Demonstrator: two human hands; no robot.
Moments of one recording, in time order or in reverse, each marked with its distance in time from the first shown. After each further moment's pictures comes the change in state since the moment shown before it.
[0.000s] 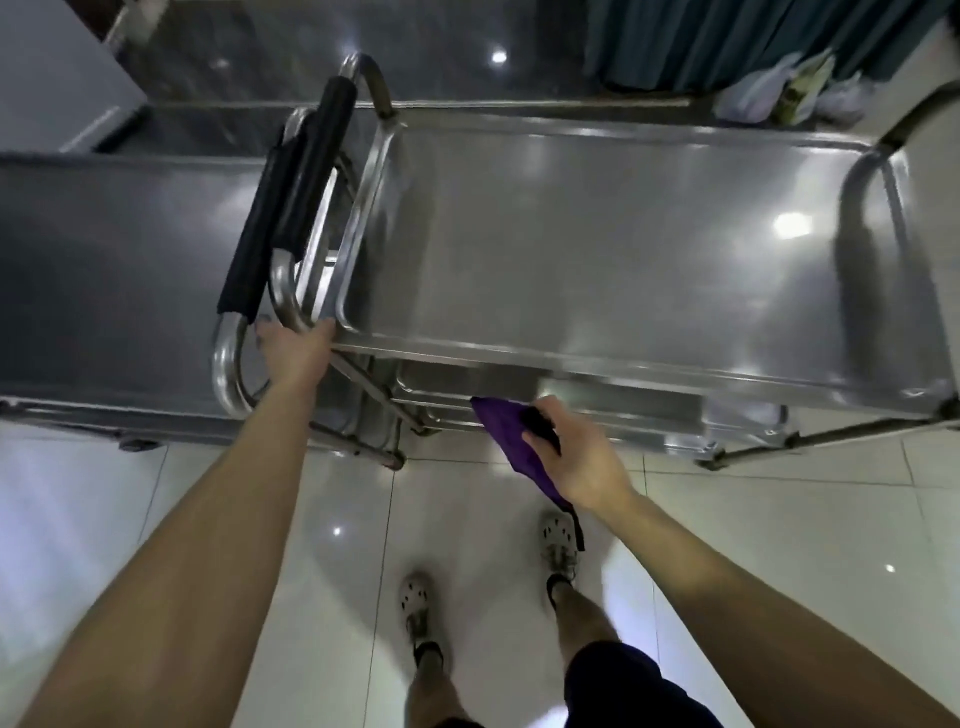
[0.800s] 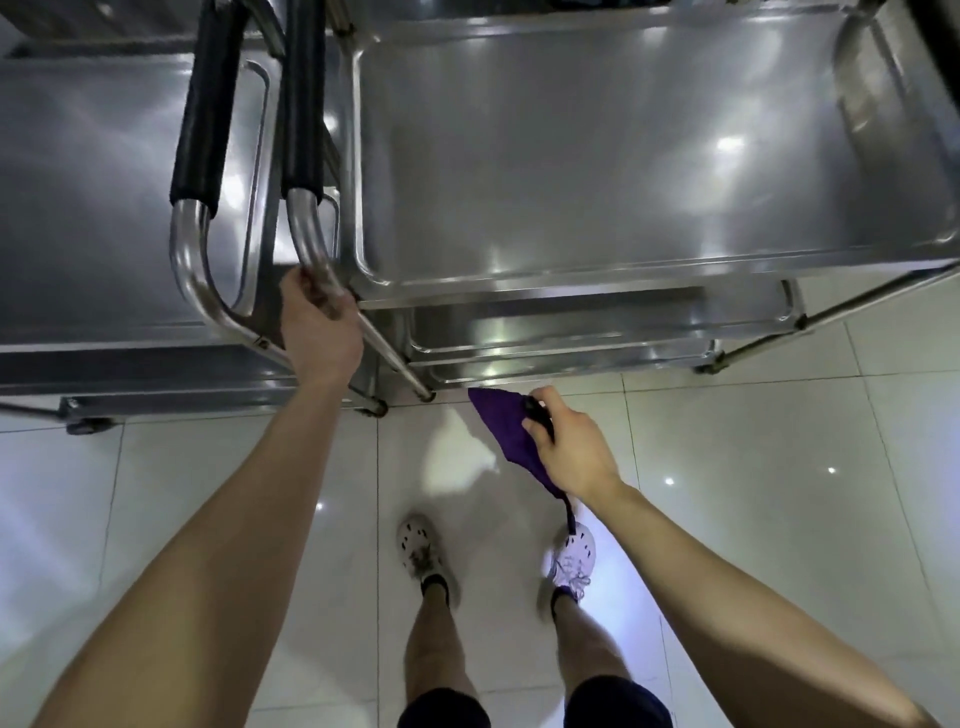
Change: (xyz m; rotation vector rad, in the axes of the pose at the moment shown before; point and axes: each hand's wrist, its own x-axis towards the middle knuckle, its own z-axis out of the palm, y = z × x) left_hand -0.087 -0.079 0.008 0.008 -0.041 0.395; right_hand -0.099 0.033 0.108 -0.027 0.088 0.166
